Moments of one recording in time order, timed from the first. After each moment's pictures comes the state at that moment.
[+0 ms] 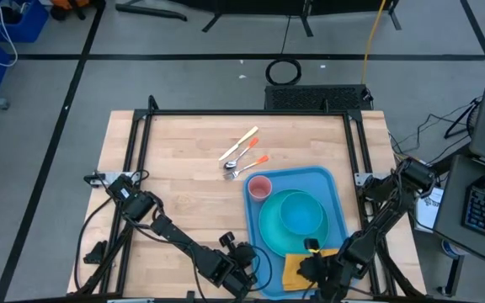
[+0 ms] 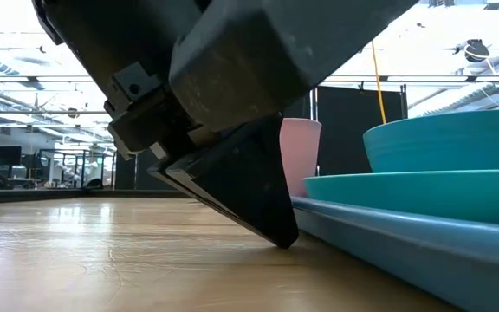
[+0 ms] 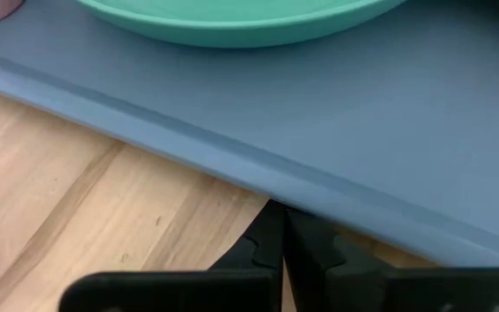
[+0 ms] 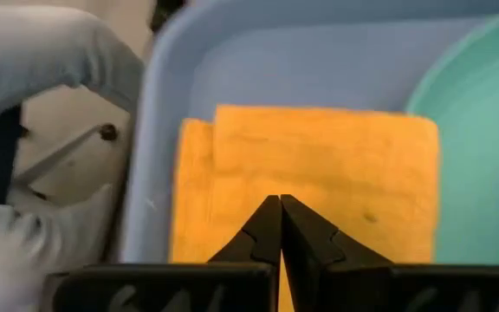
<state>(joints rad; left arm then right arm) -0.61 2.34 1.72 -0.58 -0.62 -1.00 0.94 1.71 0.95 -0.24 0.40 0.75</state>
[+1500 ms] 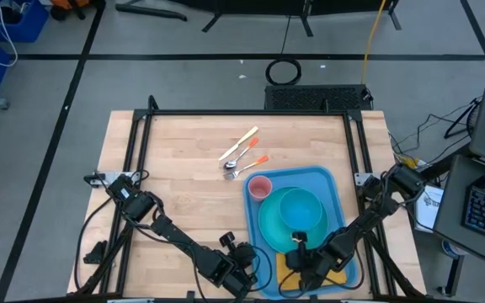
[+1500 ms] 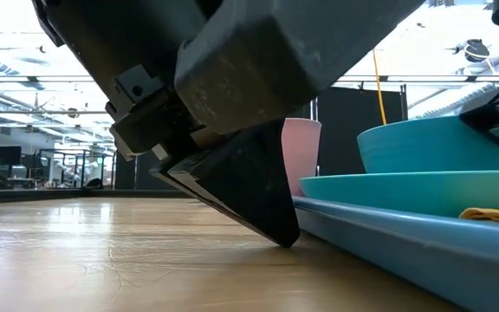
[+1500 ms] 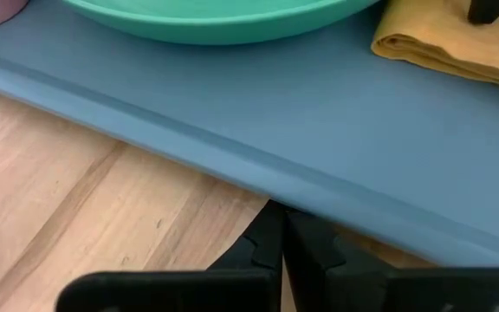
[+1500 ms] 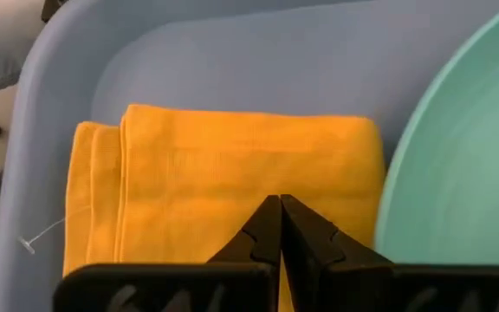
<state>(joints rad) -0.62 2.34 1.72 -0.57 -0.64 -1.01 0.80 1.81 0.94 -0.17 0.31 0.69</state>
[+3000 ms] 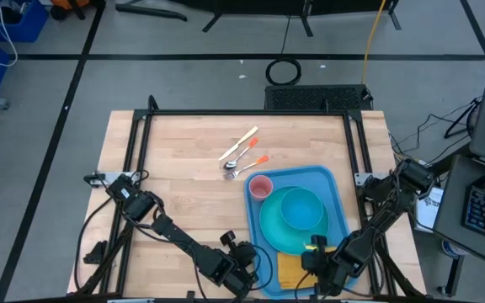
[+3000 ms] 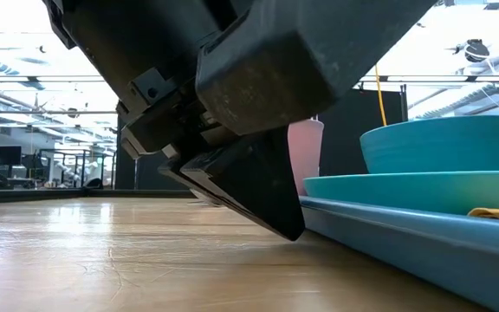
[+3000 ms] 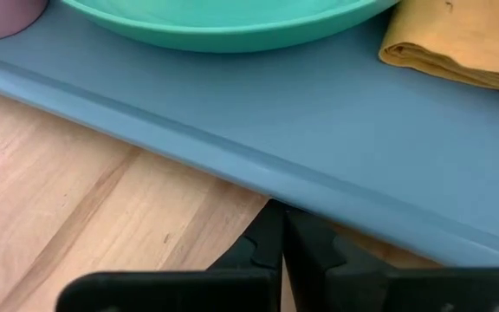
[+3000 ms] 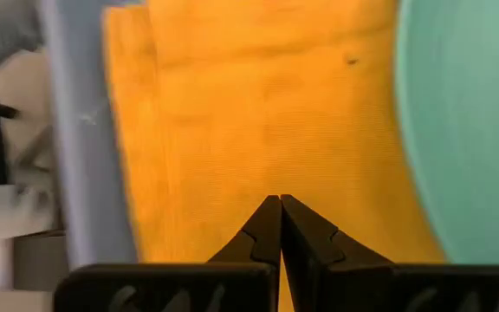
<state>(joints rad) -0.61 2.34 1.72 -0.56 -0.66 -1.00 0.92 1.73 0.94 -0.39 0.25 0.98</state>
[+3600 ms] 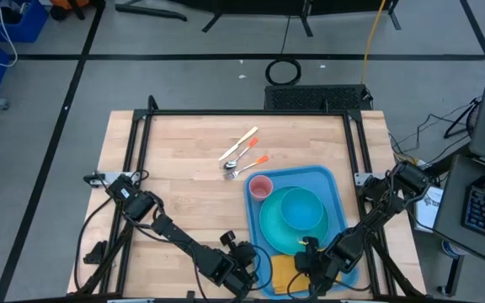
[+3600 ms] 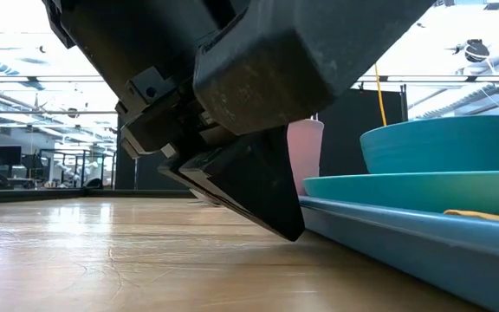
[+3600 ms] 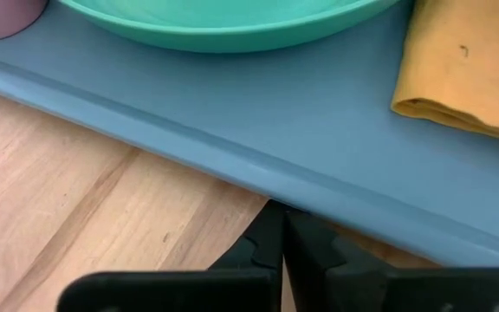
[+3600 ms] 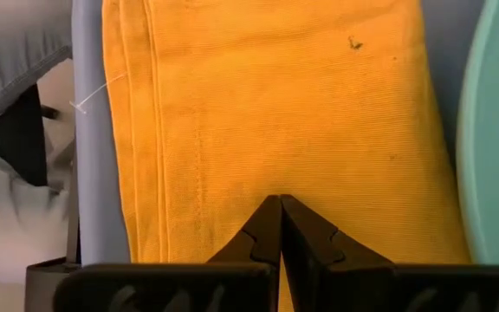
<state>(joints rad) -0.61 2.34 1.72 -0.56 -0.66 -0.99 0.86 1.78 0.90 -0.22 0.19 0.87</state>
